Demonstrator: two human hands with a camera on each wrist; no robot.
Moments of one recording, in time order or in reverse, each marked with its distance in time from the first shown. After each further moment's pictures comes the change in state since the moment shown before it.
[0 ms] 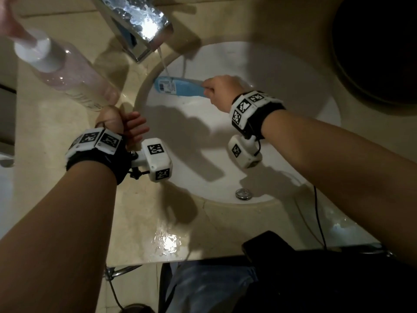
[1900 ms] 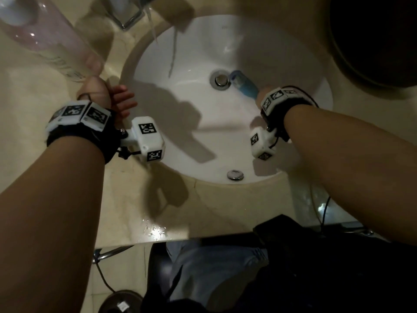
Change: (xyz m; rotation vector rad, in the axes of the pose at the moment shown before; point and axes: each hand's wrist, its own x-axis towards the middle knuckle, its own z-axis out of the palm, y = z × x) left_hand 0.004 -0.006 0.000 0.026 -0.038 0.067; right_hand -0.060 0.068 -0.002 -0.357 -0.335 0.513
